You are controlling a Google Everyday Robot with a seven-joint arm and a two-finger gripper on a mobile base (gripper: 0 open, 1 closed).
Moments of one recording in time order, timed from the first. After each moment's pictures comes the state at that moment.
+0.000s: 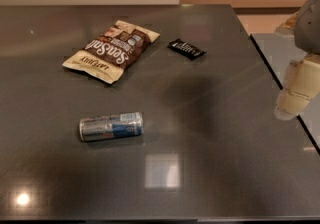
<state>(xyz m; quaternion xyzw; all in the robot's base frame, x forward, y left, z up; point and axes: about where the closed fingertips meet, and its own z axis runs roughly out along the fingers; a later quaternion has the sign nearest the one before) 0.438 -0.217 0.976 -0.60 0.78 -0.03 0.16</state>
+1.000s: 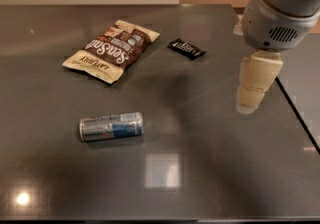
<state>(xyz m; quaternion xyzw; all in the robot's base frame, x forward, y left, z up) 0.457 -0.157 0.968 -0.64 0.75 -0.05 0.13</state>
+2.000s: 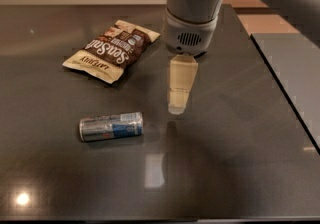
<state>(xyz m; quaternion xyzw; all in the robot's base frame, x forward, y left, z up) 0.481 -0.038 0.933 -0.69 0.72 -0.01 0.09</state>
